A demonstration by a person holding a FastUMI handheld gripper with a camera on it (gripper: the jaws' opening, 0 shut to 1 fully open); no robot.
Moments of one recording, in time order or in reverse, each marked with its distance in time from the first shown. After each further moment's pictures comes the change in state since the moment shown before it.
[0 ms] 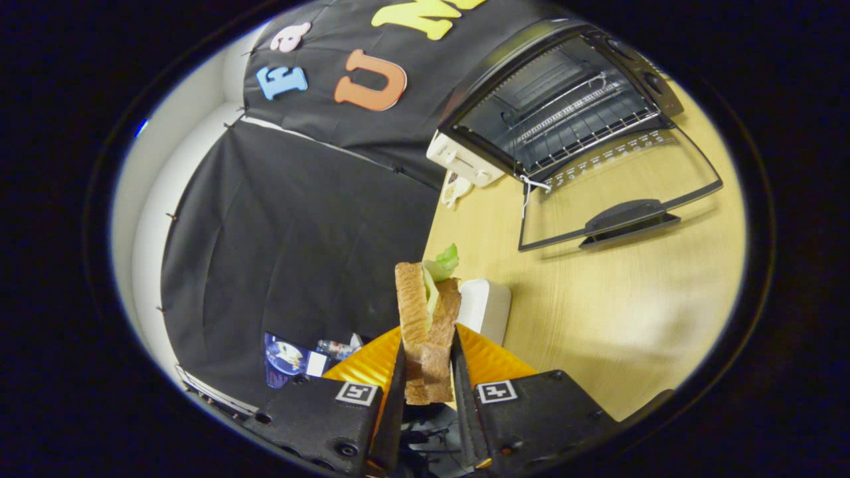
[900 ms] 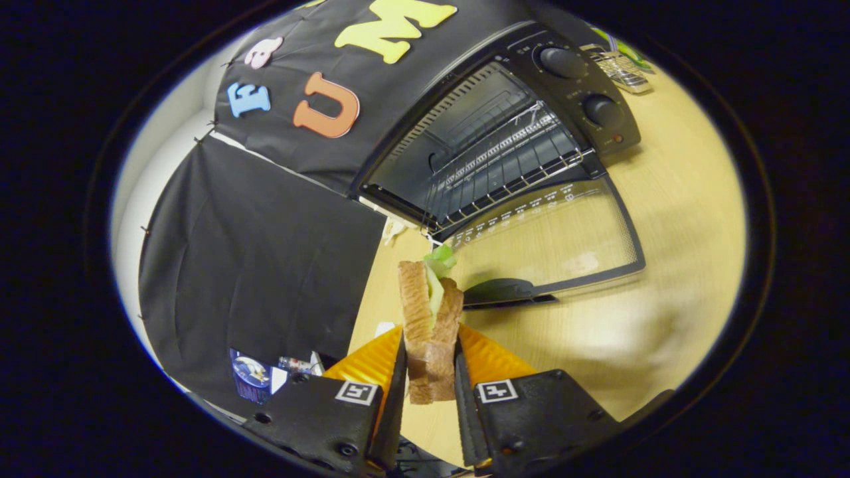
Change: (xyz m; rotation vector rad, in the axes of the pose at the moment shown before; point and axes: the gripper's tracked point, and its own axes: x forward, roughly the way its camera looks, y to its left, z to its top) arm -0.035 -0.096 0.066 -0.028 -0.069 -0.180
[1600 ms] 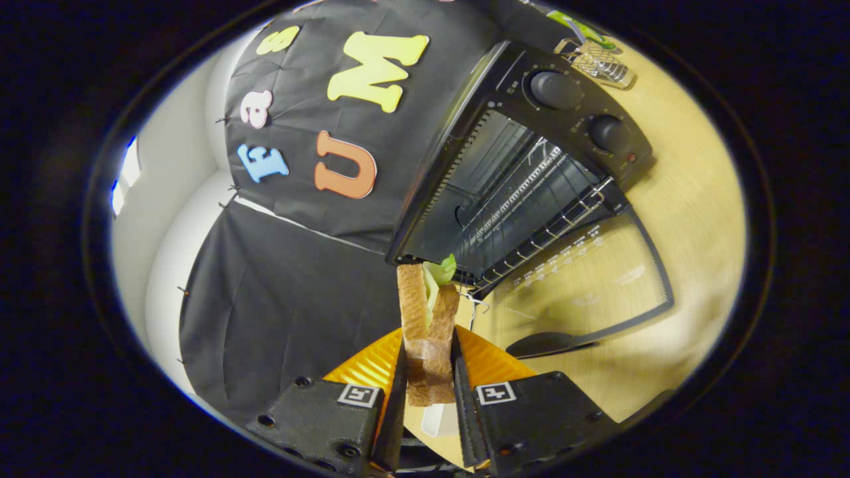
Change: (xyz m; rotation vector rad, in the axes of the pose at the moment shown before) arm 0.007 0.026 0.071 0.158 -0.199 0.201
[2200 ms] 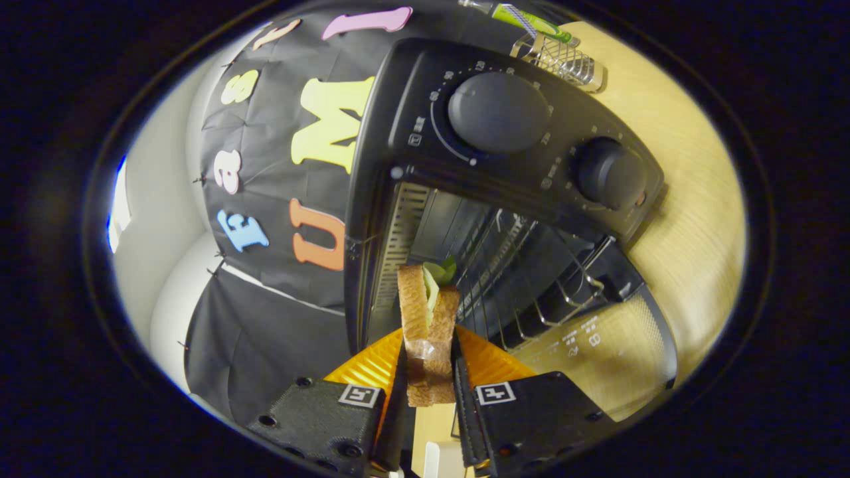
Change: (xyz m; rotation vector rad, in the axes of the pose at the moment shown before) arm 0.050 -0.047 0.109 0.130 -0.332 -0.004
